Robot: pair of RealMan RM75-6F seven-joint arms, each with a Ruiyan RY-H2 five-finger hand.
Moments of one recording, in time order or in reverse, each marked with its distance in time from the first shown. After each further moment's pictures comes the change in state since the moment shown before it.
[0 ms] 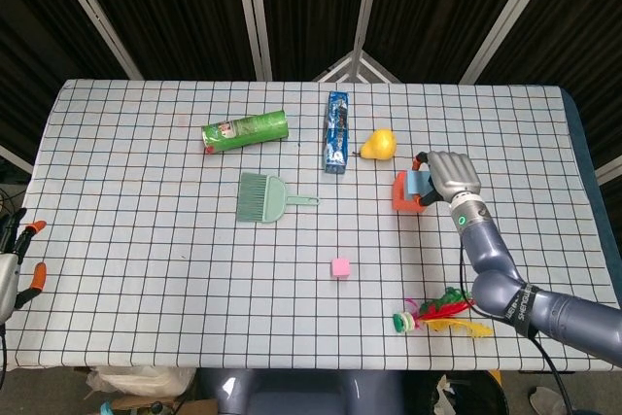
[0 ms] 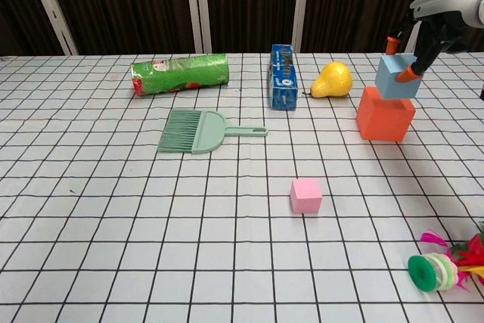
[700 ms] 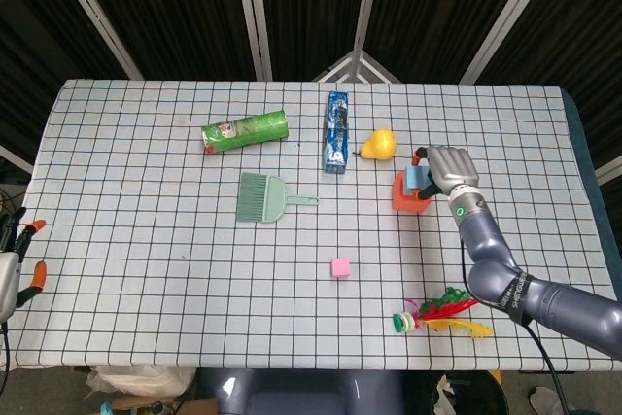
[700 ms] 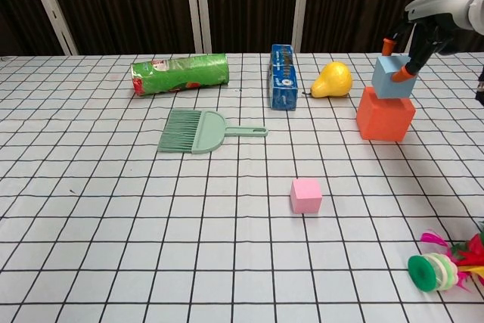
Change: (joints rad) left arm -0.005 -0.009 -0.008 0.000 -0.023 -0.006 0.023; right arm 0.036 -0.038 -0.027 0.089 0.003 -0.045 0.049
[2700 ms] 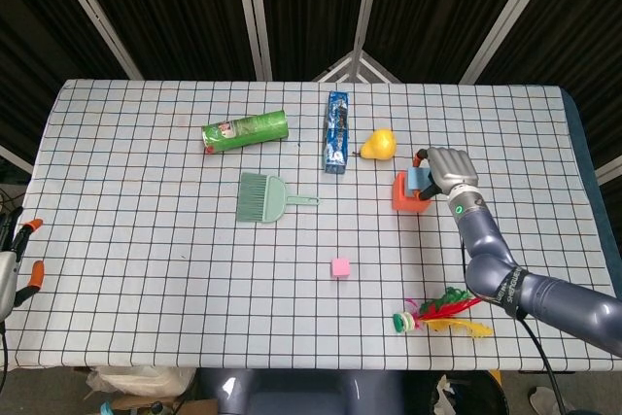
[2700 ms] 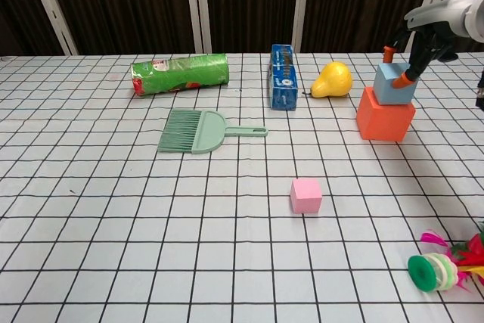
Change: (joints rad) left arm -0.002 0.000 -0.003 0.002 -0.011 -0.003 0.002; right arm 0.042 -0.020 -0.060 0.058 0.032 -0.032 0.039
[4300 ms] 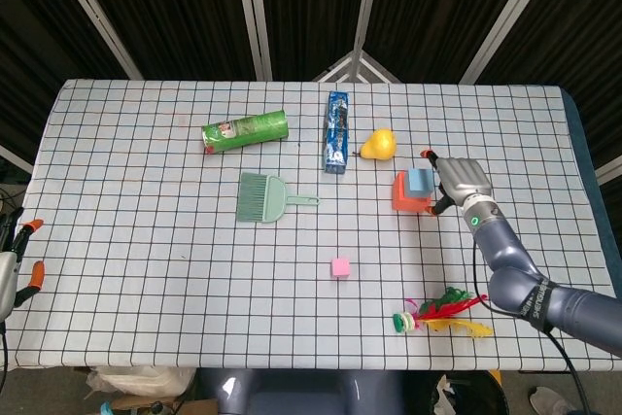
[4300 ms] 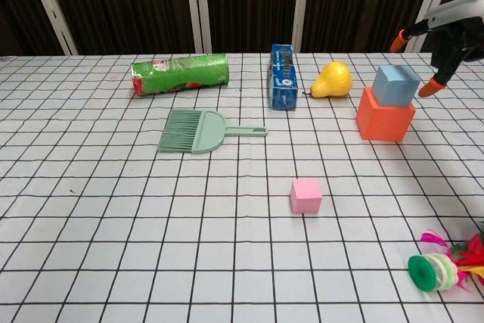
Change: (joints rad) left arm 0.000 0.005 0.003 -0.004 0.001 -0.003 -0.004; right arm -0.028 0.152 -0.049 -0.177 -0.076 -0.009 0.024
